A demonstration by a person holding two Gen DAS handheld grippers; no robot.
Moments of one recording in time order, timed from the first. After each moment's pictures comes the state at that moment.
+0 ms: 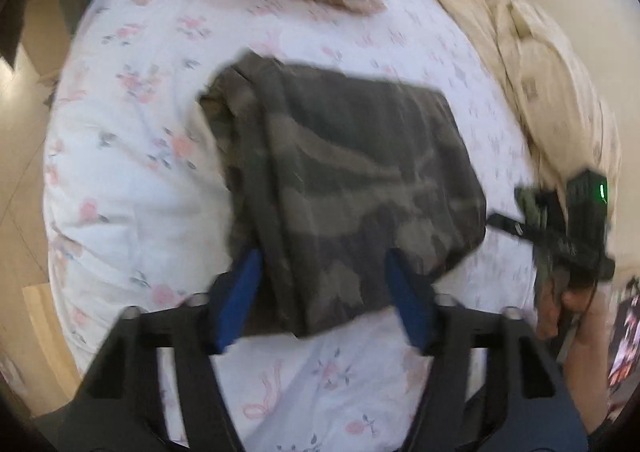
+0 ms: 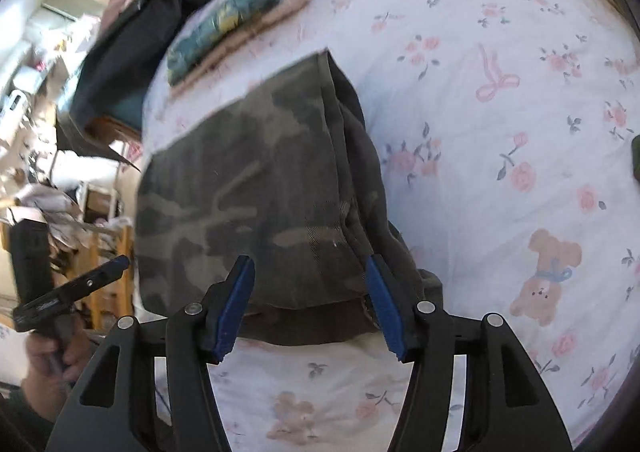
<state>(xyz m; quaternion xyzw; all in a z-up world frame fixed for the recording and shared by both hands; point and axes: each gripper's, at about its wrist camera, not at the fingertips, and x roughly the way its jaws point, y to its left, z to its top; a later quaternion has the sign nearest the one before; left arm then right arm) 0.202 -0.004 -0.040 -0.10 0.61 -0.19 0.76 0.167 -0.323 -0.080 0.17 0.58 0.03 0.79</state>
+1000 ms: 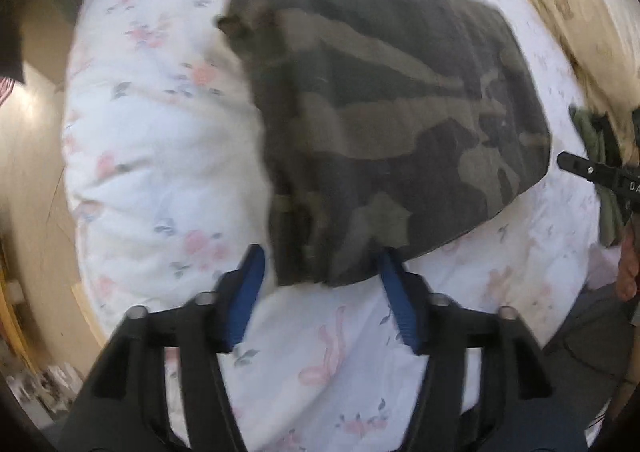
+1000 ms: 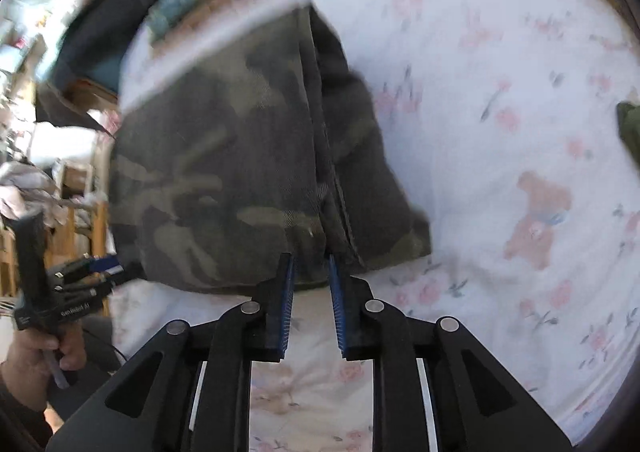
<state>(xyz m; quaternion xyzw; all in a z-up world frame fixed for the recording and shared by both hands) 0.188 -0.003 -0.071 0.00 0.66 -0.15 0.74 0.144 -0.319 -0.084 0.15 0.61 0.01 0.78</state>
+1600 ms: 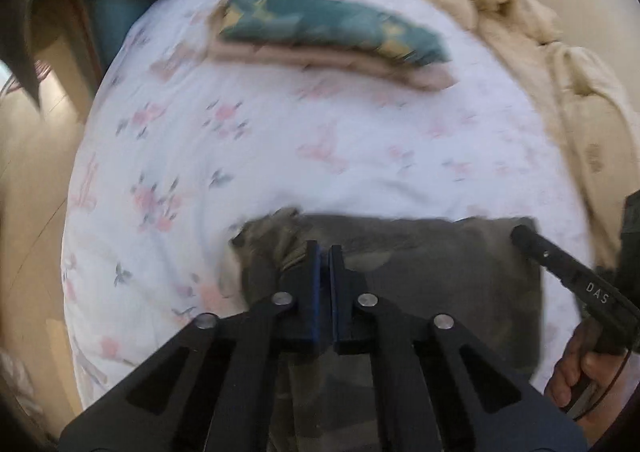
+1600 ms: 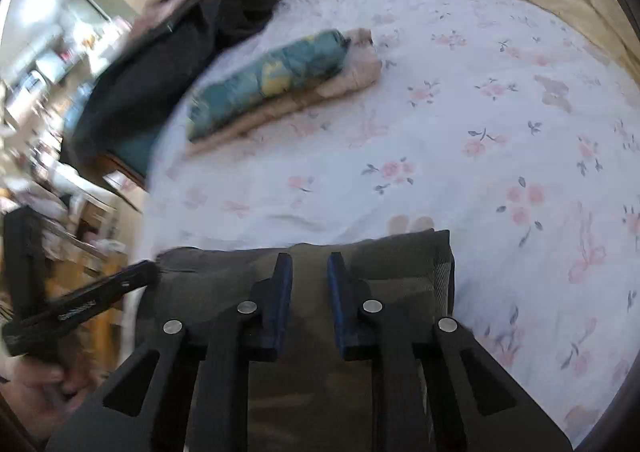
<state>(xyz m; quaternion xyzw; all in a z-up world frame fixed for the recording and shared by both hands) 0.308 -0.005 -0.071 -0.09 0.55 -0.06 0.83 0.286 -0.283 -0.094 0.10 0.49 0.05 0.86</state>
